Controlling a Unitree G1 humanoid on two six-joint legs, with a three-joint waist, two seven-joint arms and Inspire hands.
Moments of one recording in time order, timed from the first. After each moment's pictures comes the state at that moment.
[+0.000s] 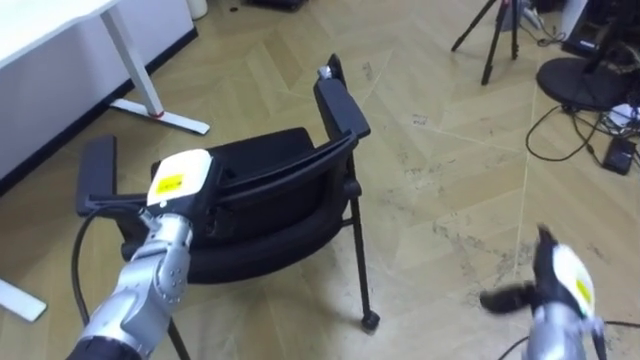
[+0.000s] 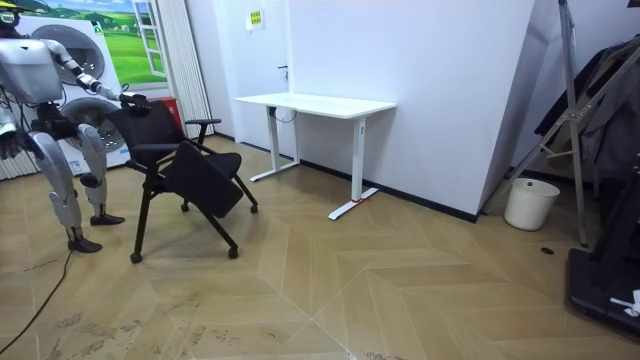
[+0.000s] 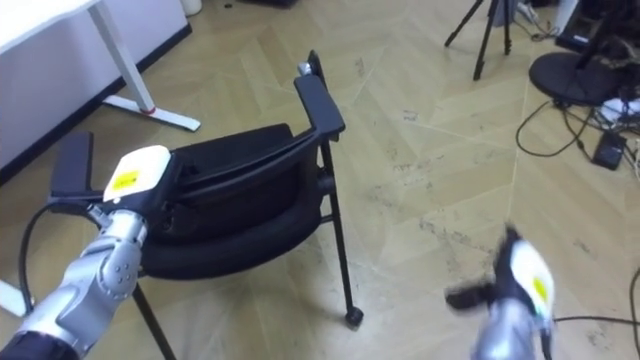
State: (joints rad) left arm -0.23 0.34 -0.26 0.51 0.78 0.02 0.22; right arm -0.10 -0.30 0.02 0.69 -0.63 0.03 -0.41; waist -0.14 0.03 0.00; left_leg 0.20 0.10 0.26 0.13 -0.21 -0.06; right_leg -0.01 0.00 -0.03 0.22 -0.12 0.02
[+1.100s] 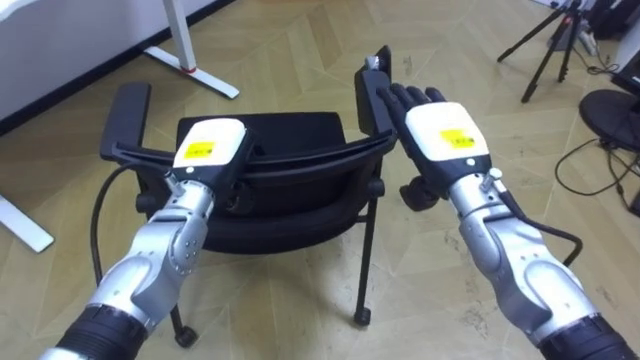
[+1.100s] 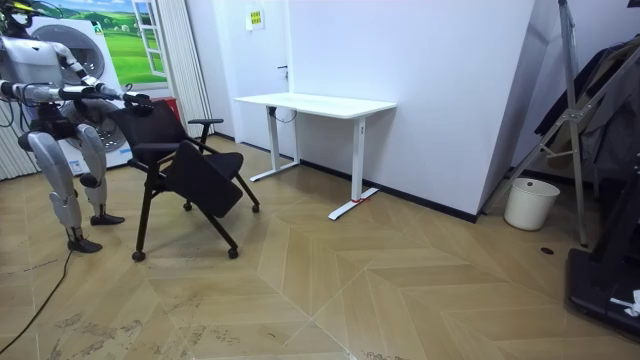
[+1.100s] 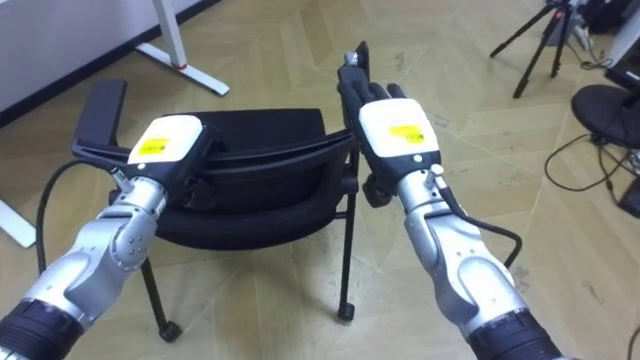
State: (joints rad) left arm -0.33 0.39 -0.37 0.45 0.80 0.00 0.14; right arm -0.27 -0.43 0.42 0.24 -1.01 0.03 -0.12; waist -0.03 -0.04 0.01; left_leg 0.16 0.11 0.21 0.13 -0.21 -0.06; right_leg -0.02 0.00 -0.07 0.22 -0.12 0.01
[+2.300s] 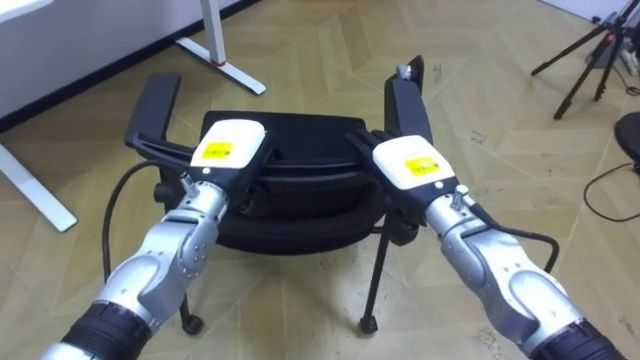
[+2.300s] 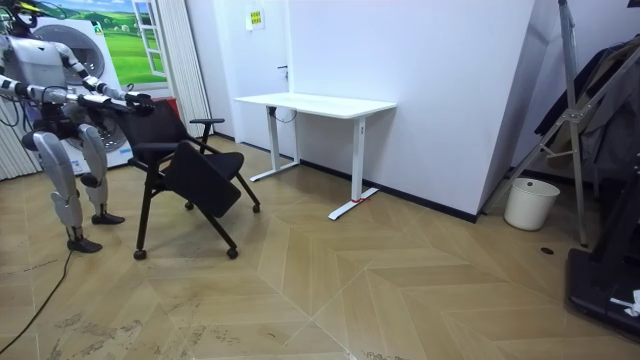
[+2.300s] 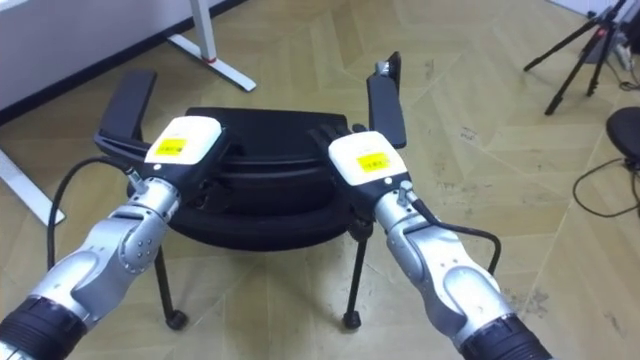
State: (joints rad) left arm -0.35 0.40 -0.44 0.45 0.80 -0.03 0.16; right arm -0.27 -0.42 0.49 0.28 -0.99 0.02 0.00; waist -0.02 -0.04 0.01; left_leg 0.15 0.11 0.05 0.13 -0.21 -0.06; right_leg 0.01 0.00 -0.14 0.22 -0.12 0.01
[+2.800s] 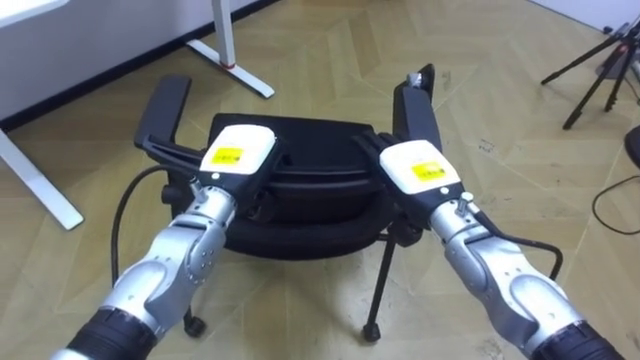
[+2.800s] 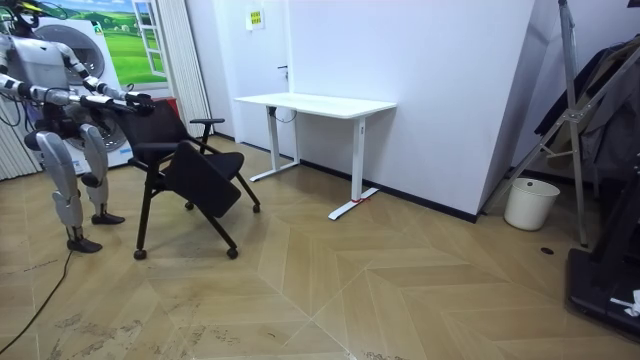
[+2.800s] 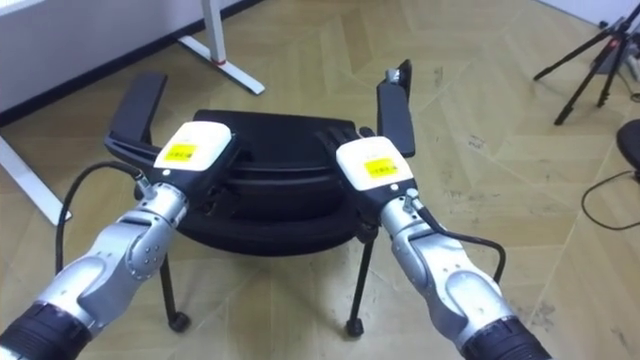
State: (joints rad) left arm -0.31 0.38 -0.45 0.41 0.83 -0.02 0.15; right arm -0.27 -0.42 0.50 0.38 -0.98 -0.01 -0.12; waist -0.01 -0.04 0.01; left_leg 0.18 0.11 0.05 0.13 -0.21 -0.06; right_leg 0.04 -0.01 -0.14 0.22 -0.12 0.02
